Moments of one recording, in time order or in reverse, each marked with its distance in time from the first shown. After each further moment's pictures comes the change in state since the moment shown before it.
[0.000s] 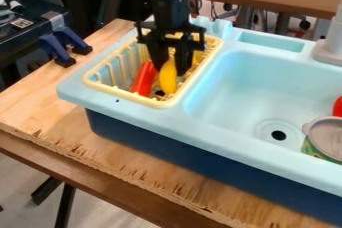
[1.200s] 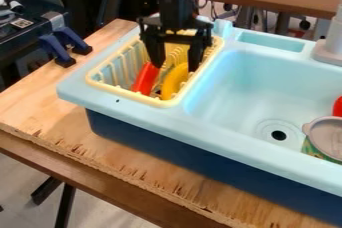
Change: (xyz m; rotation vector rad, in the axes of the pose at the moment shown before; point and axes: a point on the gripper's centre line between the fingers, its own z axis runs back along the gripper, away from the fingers) arm 0.005 -0.015 0.007 0.026 -0.078 0.096
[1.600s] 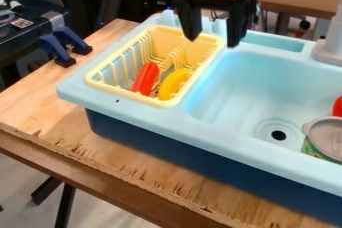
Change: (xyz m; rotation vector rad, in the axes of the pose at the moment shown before) arm -0.016 -0.038 0.060 -0.021 -0.025 -0.141
